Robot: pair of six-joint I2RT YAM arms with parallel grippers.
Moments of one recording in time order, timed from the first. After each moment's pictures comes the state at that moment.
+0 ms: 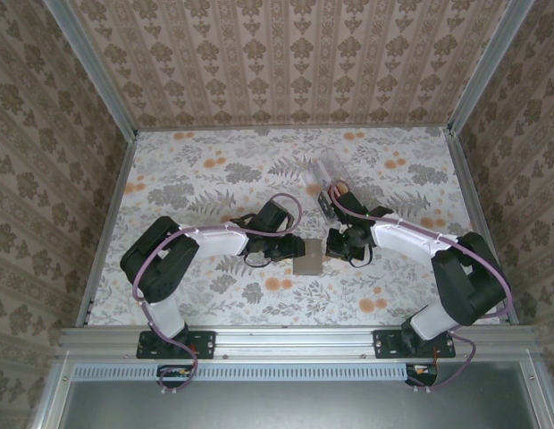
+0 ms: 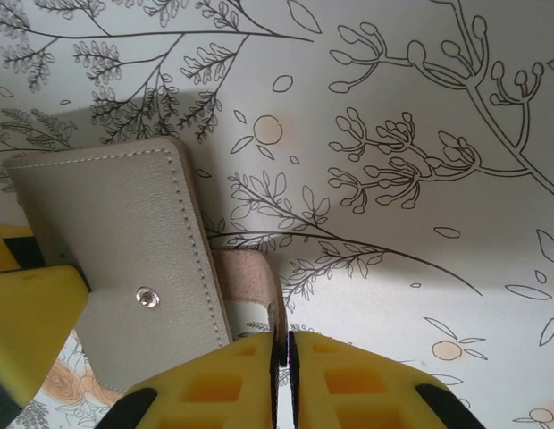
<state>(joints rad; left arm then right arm) -0.83 1.77 0.91 -0.13 0.37 -0.81 0.50 1.53 0.87 -0.63 -0.20 0.75</state>
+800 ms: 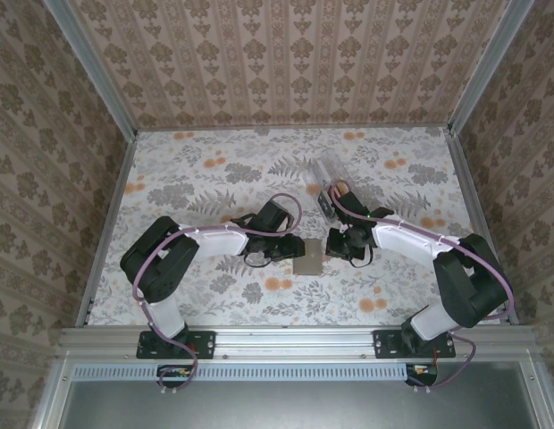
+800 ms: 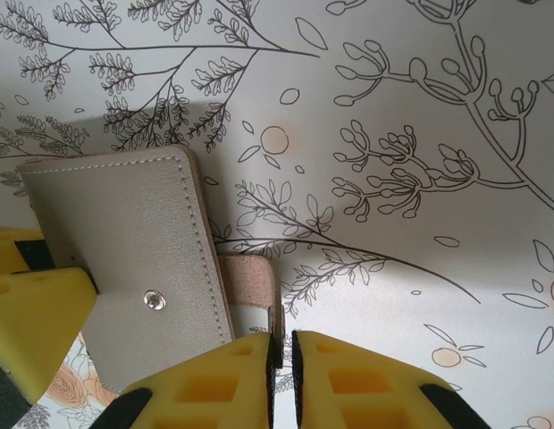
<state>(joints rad) -0.83 1.77 0.91 -0.13 0.37 -0.81 0.50 1.51 0.86 -0.61 -0.19 0.74</state>
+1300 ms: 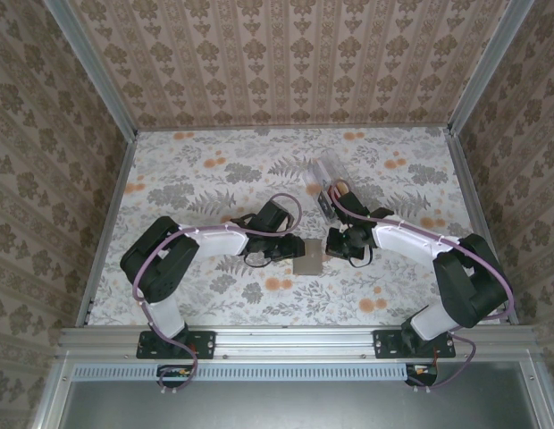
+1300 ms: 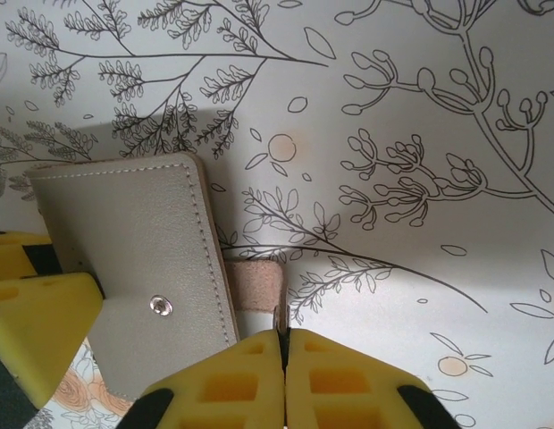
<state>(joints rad) -0.83 1.77 0.91 -0.13 0.37 -0.81 0.50 1.51 0.86 -0.59 -0.19 0.74</state>
